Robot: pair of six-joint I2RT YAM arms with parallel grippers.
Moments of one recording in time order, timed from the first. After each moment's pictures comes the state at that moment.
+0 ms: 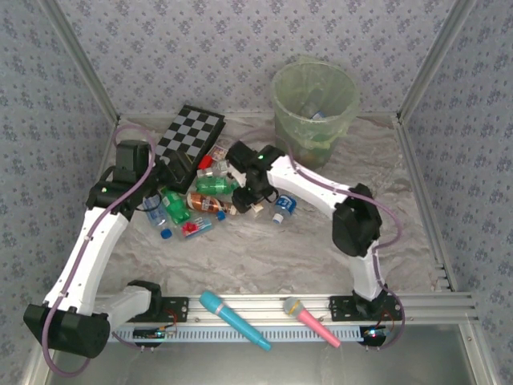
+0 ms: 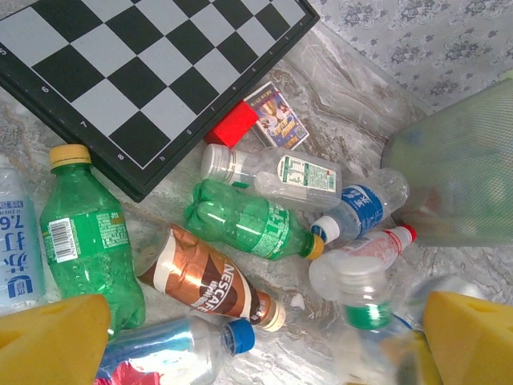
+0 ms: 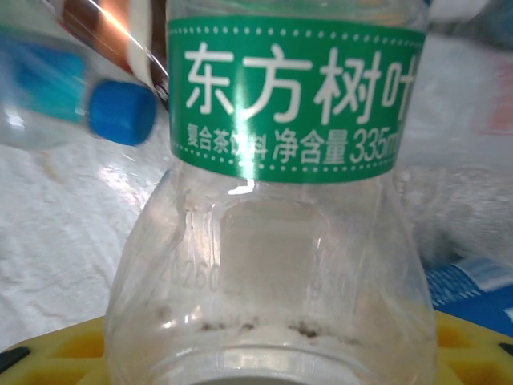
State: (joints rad) left arm -0.22 1.06 1.15 -0.79 0.05 -0.72; right arm 0.83 1.98 1.82 -1.12 -0.04 0.12
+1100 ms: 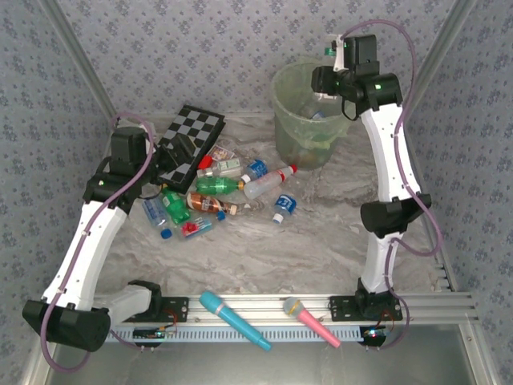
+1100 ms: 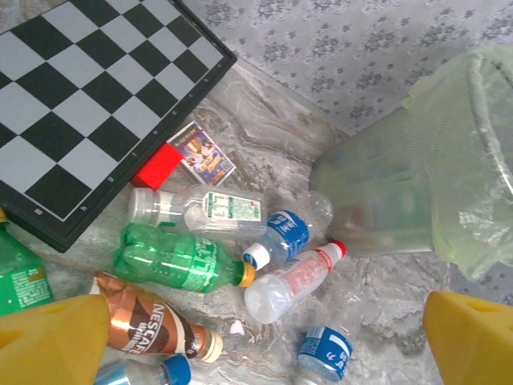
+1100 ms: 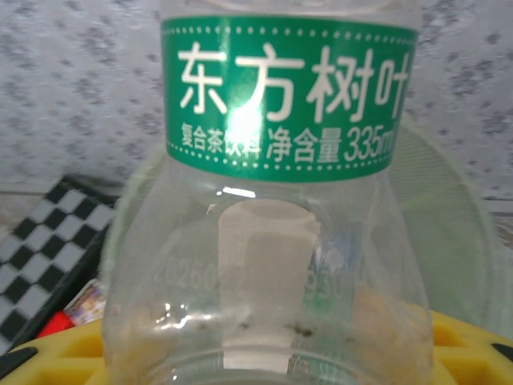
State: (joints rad) left arm -0.24 1.10 1.26 -0.71 0.12 -0.71; right arm 0.23 2.01 2.56 -1.08 0.03 0.15
